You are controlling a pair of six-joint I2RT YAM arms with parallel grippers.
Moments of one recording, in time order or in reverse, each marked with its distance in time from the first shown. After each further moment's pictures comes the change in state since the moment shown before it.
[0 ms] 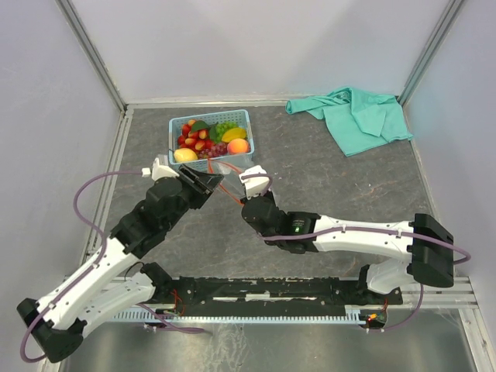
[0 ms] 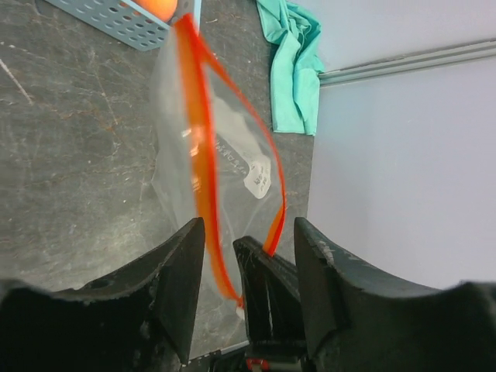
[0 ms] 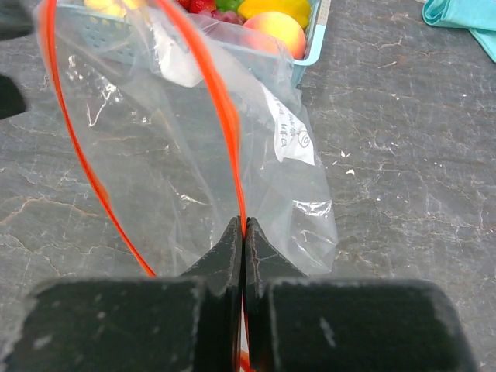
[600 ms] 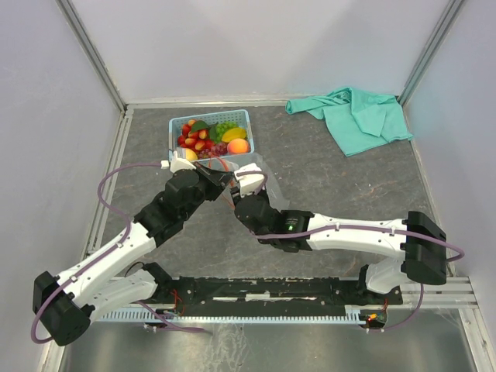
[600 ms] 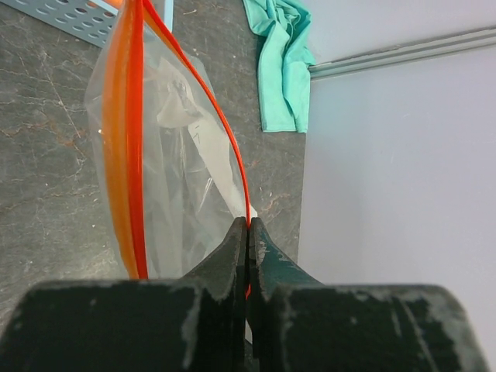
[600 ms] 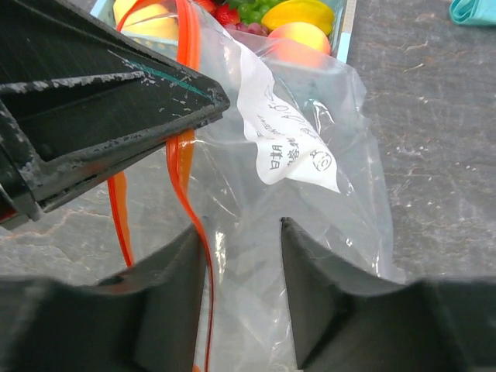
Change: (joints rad) left arm 0.002 0.148 -0.051 0.234 0.039 -0.001; right arm 0.011 0.045 0.066 -0.002 -0.010 0.060
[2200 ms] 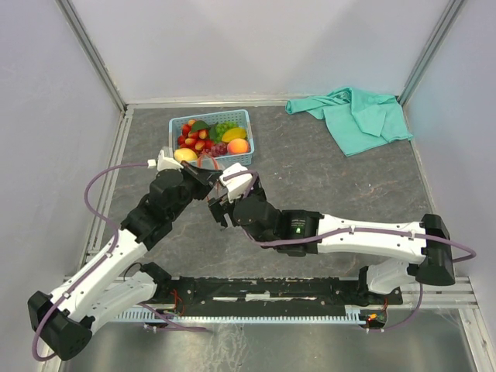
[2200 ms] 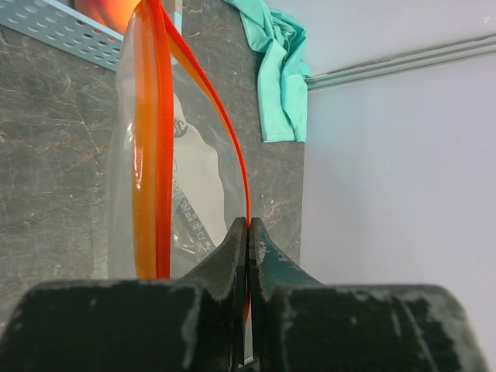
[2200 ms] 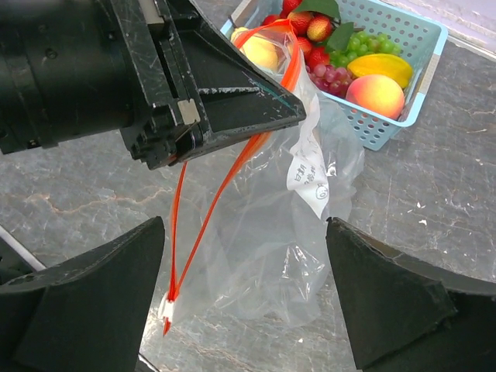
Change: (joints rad) left arm 0.109 -0.100 0.000 -0.075 0.083 0.057; right arm 0.096 -0.048 0.170 -0.115 -0.142 -0.116
